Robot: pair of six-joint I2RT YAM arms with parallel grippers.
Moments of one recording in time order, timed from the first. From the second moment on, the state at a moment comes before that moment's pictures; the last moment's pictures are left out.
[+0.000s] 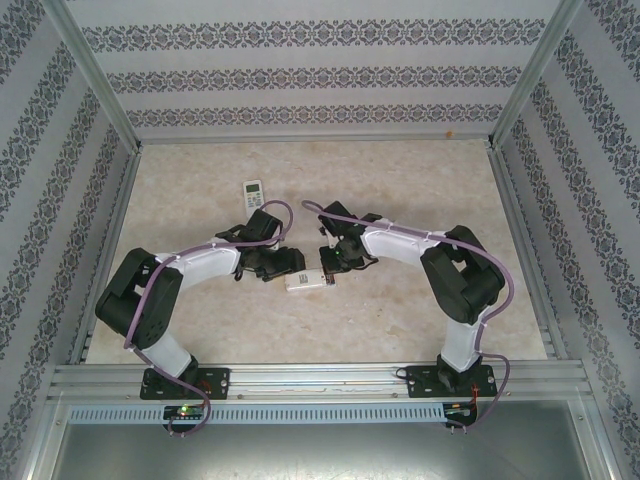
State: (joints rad) left arm -0.50 1.63 0.87 -0.32 0.35 -0.74; right arm 0.69 1.86 1.16 -0.58 -0.15 0.45
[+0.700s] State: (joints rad) left arm -0.50 1.63 0.87 -0.32 0.36 -0.73; right arm 0.70 1.84 1.17 -0.59 -0.12 0.48
